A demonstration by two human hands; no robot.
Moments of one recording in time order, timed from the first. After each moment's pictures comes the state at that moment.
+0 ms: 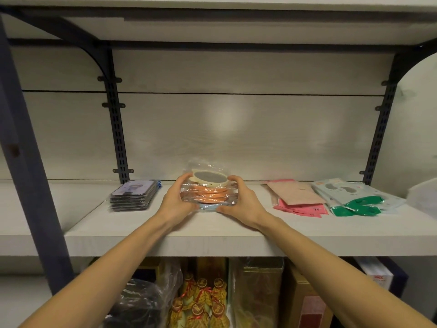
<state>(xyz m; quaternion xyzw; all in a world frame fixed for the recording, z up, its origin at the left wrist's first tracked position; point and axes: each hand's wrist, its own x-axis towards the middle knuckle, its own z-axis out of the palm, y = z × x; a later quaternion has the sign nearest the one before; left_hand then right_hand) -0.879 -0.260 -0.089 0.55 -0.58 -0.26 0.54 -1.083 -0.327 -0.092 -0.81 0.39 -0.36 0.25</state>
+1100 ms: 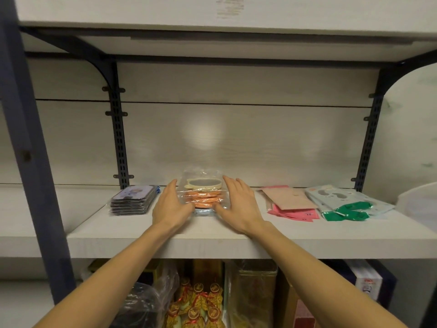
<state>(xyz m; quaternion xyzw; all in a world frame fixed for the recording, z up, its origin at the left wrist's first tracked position) -0.891 -0.247 -0.082 0.71 -0.54 -0.06 0.45 -1.081 -0.313 -0.086 -0.84 0.44 -0.32 -0.01</state>
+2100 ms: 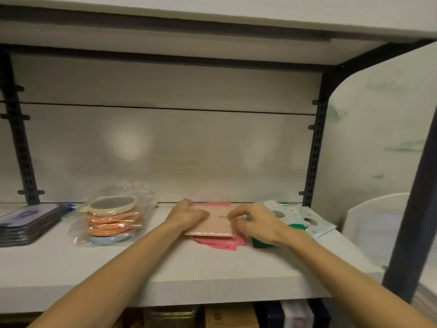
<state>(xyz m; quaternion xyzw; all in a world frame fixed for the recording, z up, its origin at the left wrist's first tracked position) -1.094 -0.391 -0.070 0.72 -0.50 -0.28 0.39 -1.324 -0.406 -0.058 -0.85 0.44 -0.21 0.17</state>
